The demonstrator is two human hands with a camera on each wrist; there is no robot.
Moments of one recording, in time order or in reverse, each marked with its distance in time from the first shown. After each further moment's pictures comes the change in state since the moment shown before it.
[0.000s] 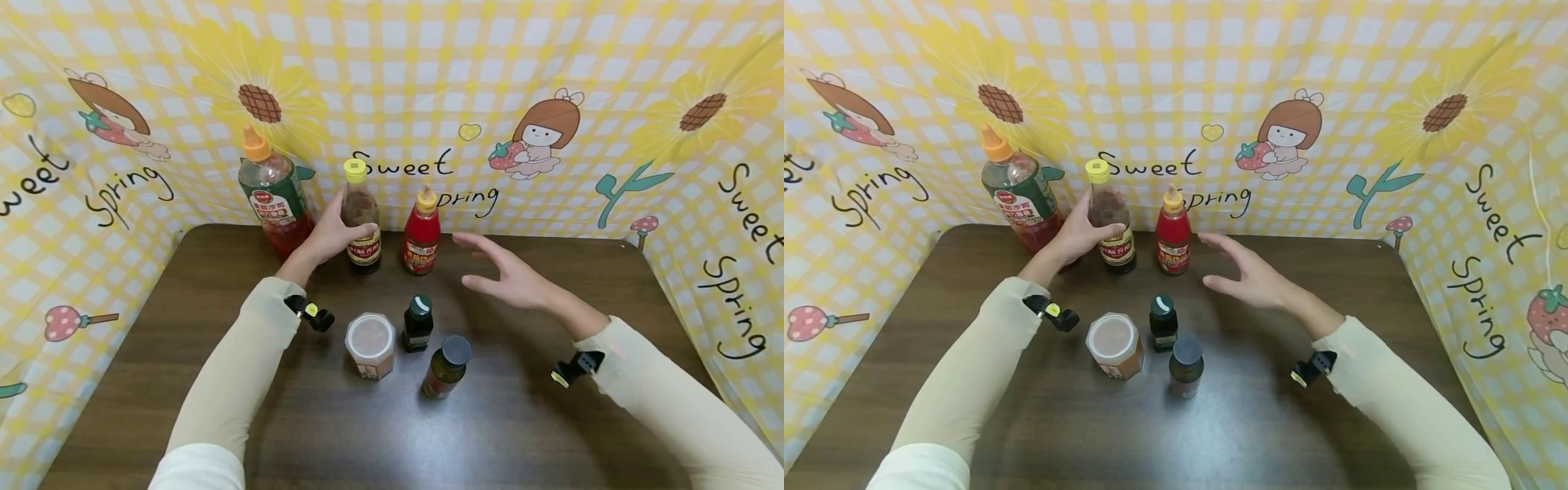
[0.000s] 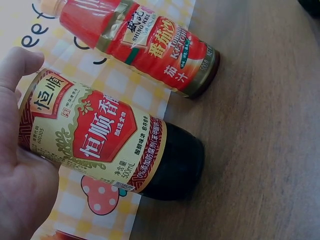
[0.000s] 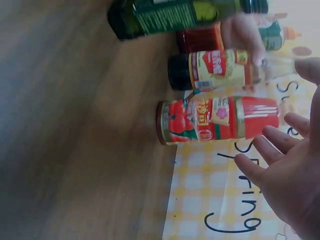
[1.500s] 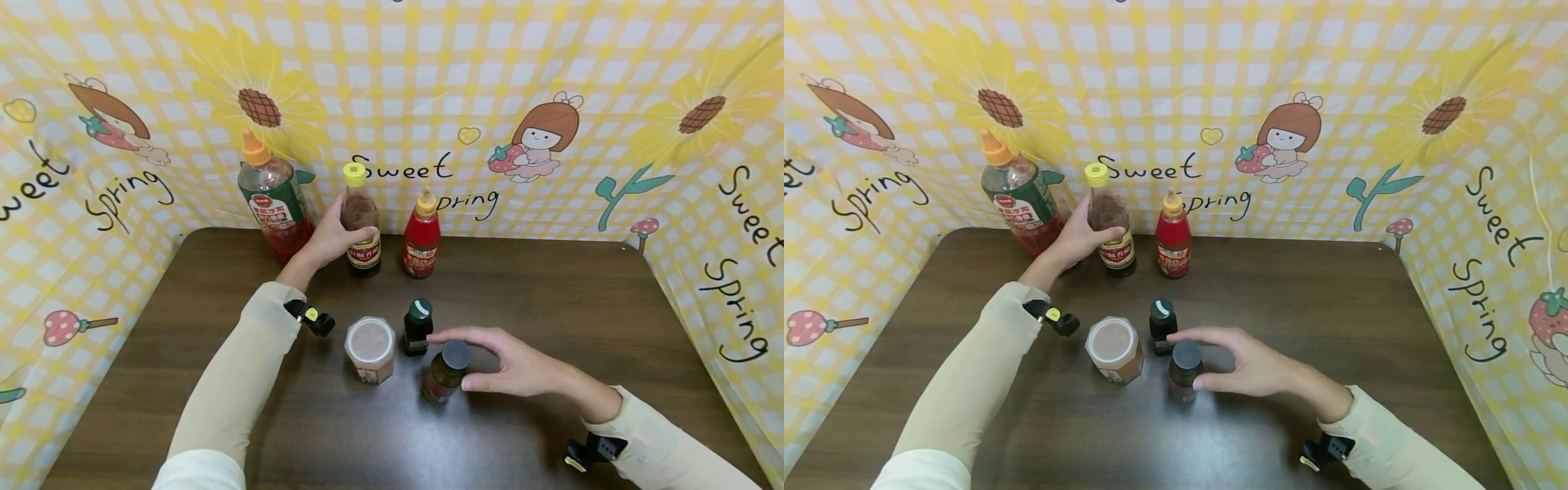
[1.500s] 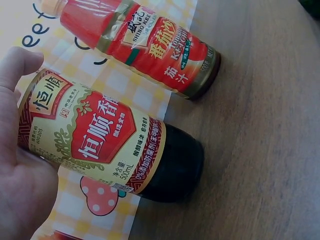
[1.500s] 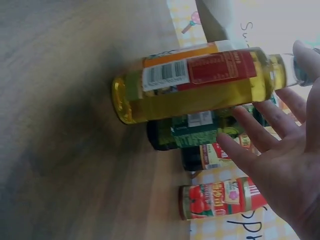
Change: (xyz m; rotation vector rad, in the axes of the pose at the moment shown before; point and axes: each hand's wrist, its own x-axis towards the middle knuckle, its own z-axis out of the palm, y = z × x) left_hand 0.002 -0.005 0.001 0.001 0.015 0.004; right_hand -0.064 -0.032 0.063 0.217 -0.226 -0.253
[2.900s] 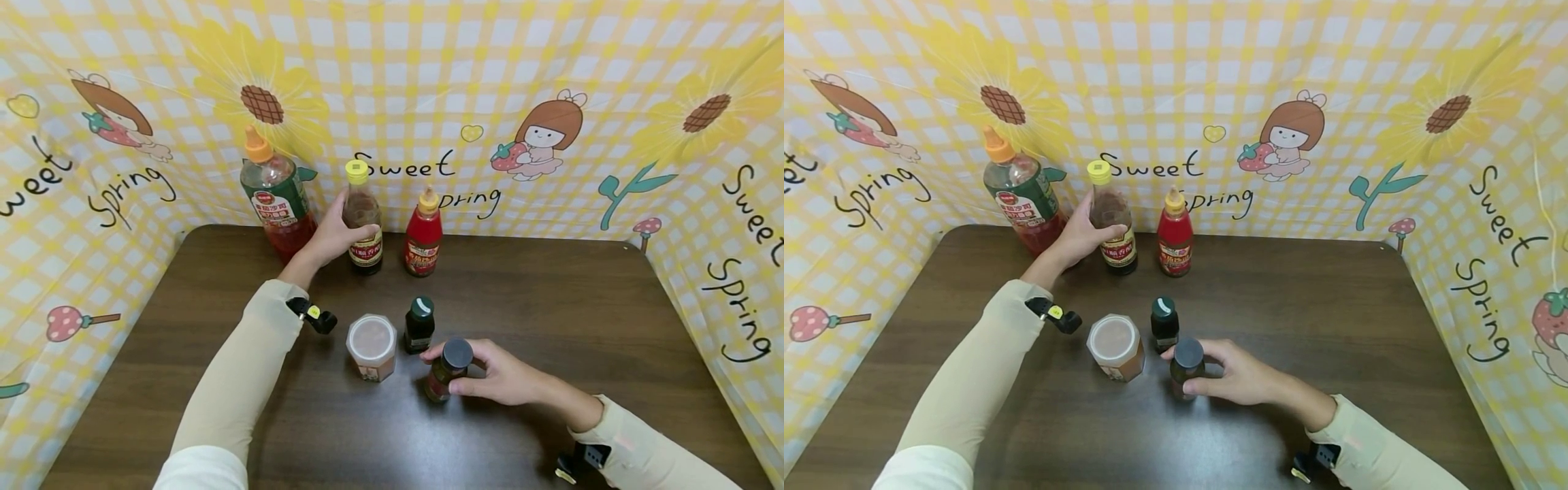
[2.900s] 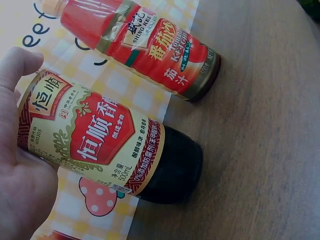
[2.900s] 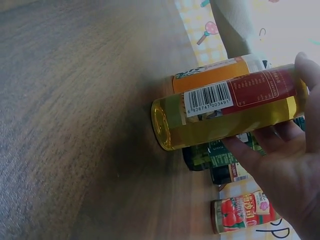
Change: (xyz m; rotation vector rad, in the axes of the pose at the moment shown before) left_hand -0.002 0.001 0.000 -0.024 0.004 -0.003; right_hand 0.000 0.016 0.029 0.173 0.051 0.049
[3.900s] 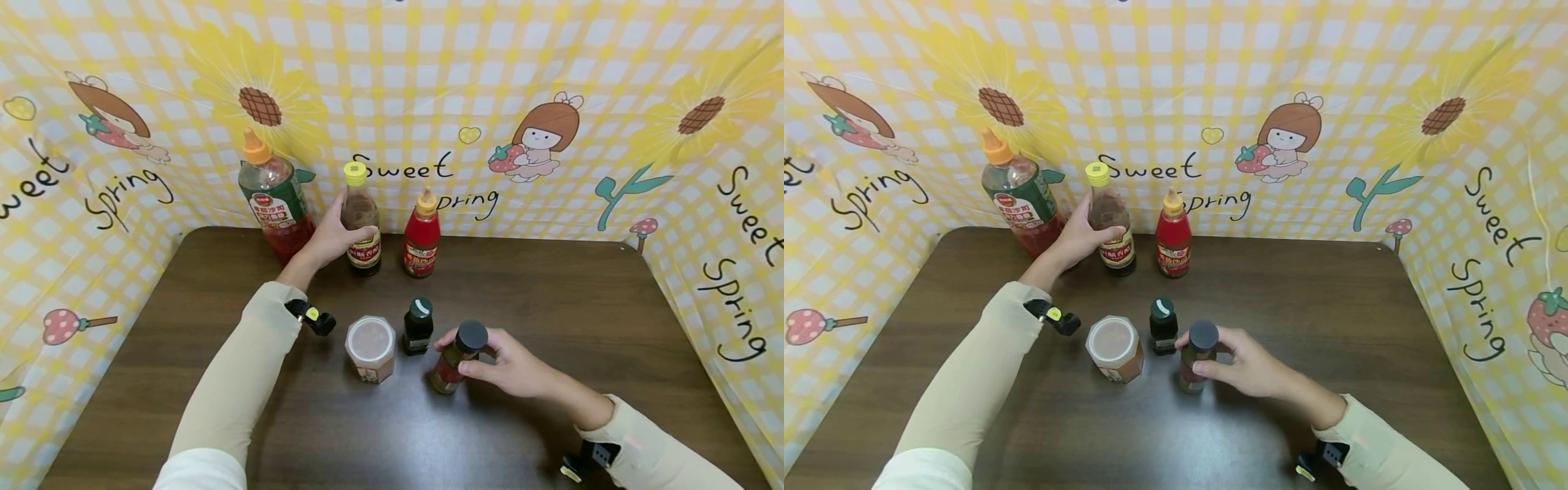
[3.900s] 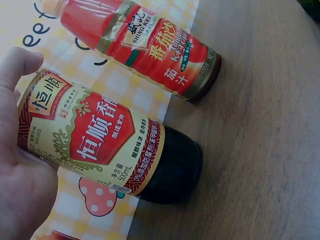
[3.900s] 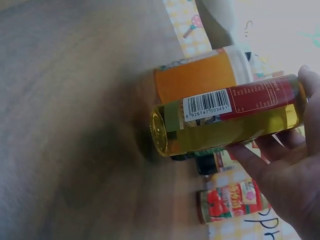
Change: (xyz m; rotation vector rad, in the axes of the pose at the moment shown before) left_hand 0.000 0.000 0.000 -0.005 -0.008 -0.019; right_hand -0.004 -0.009 -0.011 -0.058 0.147 -0.012
